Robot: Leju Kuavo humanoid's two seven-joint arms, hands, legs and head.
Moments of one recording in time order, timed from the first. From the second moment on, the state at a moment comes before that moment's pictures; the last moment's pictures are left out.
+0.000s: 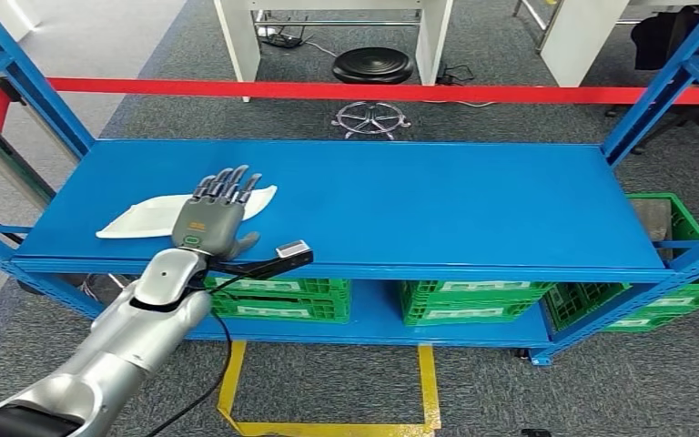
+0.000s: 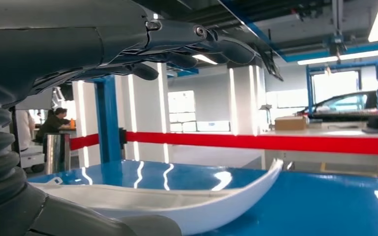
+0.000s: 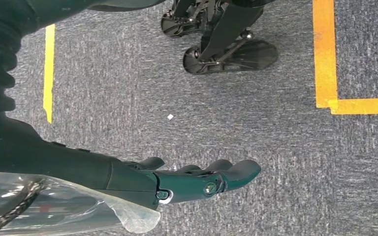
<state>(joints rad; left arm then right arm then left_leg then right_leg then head) -0.54 -0.08 -0.27 -0.92 -1.38 0.46 0.04 0.00 0.03 -0.30 -0.20 0.28 -0.13 -0.27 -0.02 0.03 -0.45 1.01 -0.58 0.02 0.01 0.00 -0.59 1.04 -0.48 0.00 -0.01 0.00</state>
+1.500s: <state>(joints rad) -0.72 -0.02 -0.31 -0.70 -1.46 0.23 0.17 0.00 0.03 -0.30 -0.20 0.32 -0.10 -0.25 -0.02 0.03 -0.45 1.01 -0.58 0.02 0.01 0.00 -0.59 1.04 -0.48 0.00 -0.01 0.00</state>
